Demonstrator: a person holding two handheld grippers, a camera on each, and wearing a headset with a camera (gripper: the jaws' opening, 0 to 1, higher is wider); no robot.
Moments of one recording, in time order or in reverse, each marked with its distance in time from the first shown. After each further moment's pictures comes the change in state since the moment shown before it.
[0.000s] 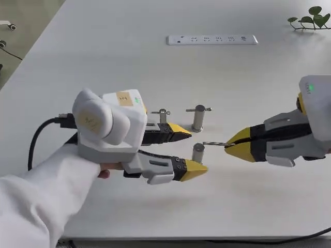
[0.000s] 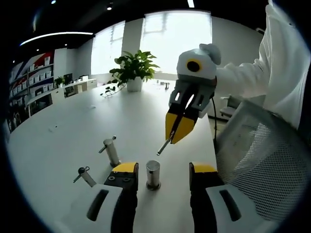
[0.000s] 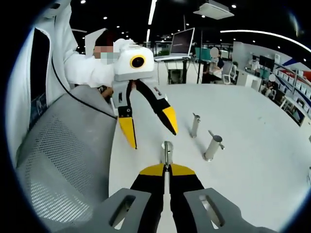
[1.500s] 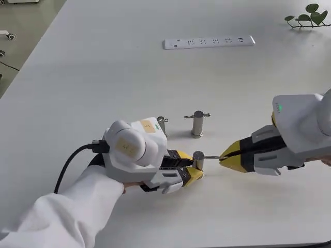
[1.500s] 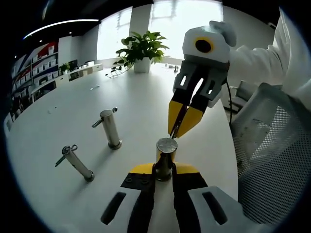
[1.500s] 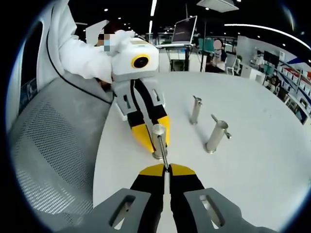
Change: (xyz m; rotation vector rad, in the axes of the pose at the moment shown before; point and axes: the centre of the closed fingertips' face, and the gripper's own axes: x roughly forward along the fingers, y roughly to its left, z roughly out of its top) left arm 0.029 0.019 -0.042 -0.039 0.132 0.052; right arm 0.031 -0.014 -0.023 -0.031 0.087 0.025
